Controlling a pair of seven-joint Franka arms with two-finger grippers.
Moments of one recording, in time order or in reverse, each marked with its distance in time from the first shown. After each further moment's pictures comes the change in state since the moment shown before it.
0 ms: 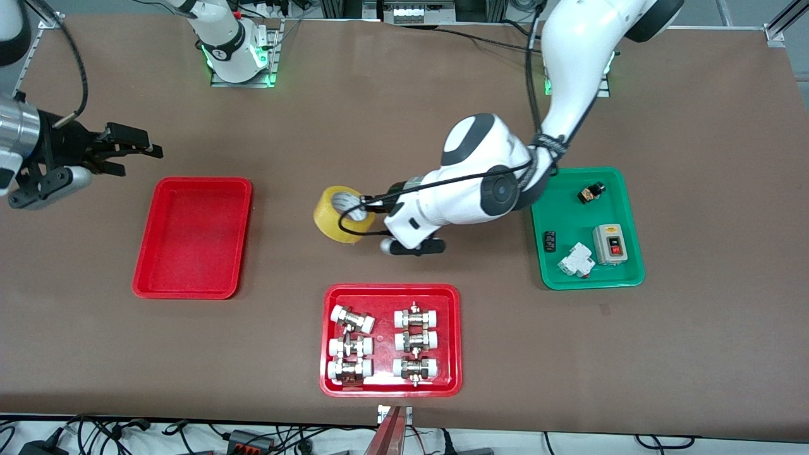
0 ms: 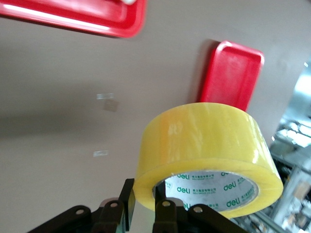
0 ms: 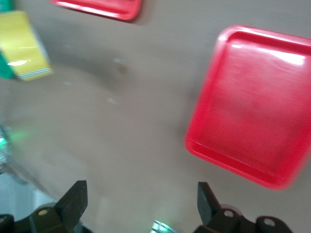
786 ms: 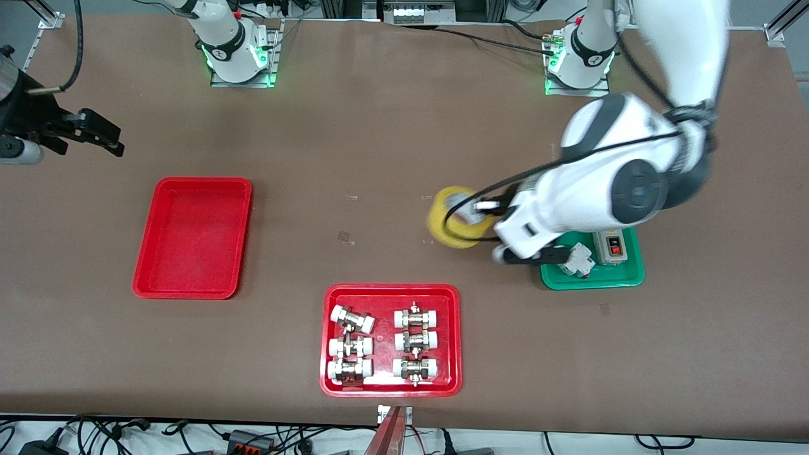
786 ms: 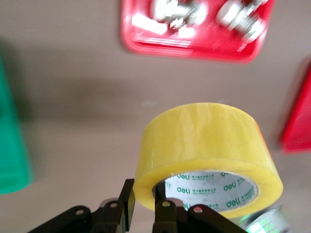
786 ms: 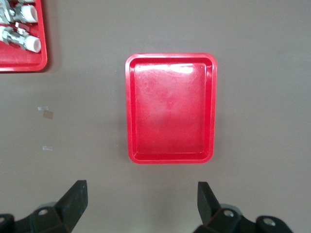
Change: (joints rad) left arm 0.203 -0.166 0.005 -0.010 0.303 -0.365 -0.117; right arm 0.101 -0.143 0.011 0.004 -0.404 0.103 0.462
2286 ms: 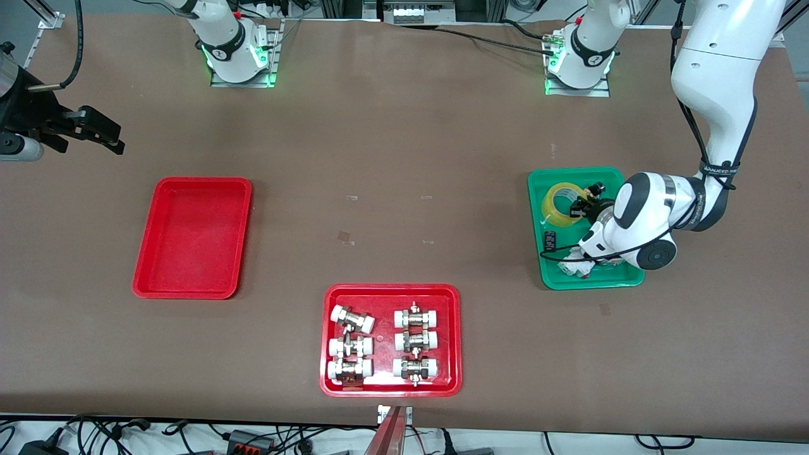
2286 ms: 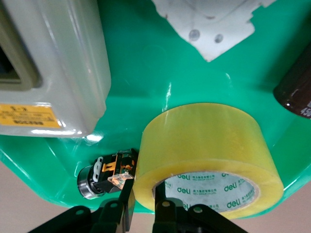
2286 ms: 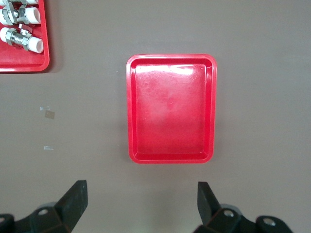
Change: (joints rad) left arm 0.336 -0.032 0.096 -0.703 0.322 0.054 0.359; right arm 0.001 -0.029 0.001 -0.010 0.001 0.003 0.000
